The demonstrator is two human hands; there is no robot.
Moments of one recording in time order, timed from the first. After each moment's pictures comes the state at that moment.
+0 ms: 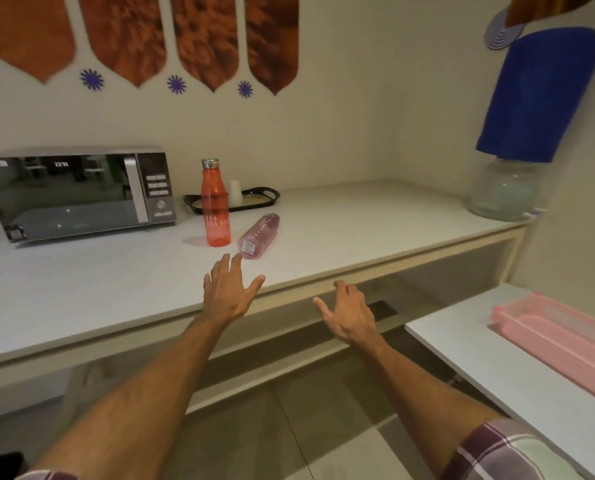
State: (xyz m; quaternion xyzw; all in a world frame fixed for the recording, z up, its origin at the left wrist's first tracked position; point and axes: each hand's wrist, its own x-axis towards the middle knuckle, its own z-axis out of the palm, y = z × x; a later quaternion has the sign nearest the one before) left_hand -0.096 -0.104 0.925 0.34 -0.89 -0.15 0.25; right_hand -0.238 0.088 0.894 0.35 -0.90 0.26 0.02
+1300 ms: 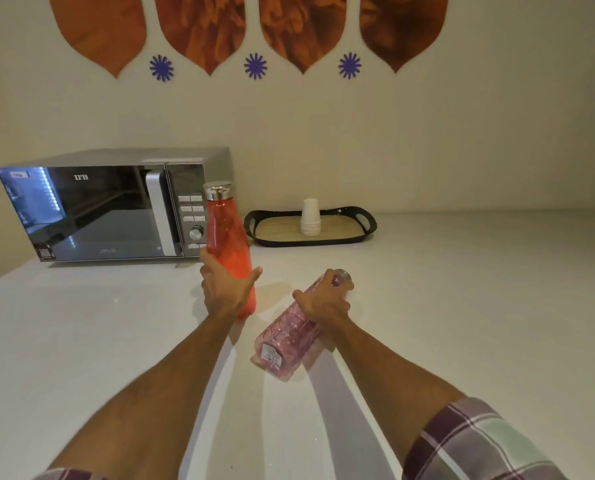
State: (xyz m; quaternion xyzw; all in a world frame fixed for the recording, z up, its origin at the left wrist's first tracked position) left_hand -0.327 -0.418 0.942 0.58 -0.60 -0.29 0.46; right_hand -0.481 -0.361 0.912 0.36 -0.85 0.33 -0.20
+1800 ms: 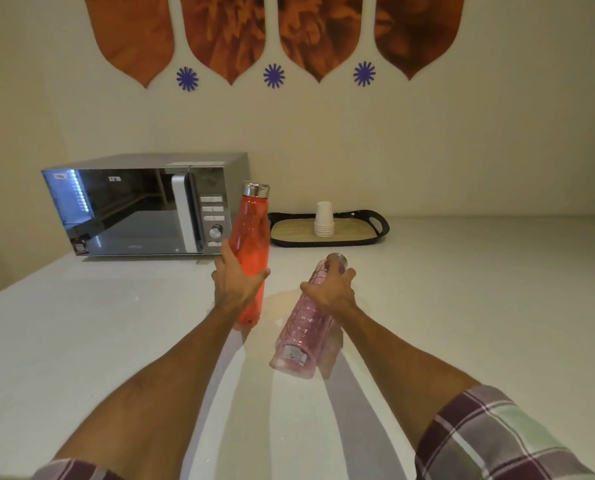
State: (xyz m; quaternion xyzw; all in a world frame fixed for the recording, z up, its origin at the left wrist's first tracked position) left_hand -0.309 -0.399 0.954 0.56 -0.65 -0.28 0.44; right_hand -0.473 -0.343 0.936 0.42 -0.80 0.37 -0.20
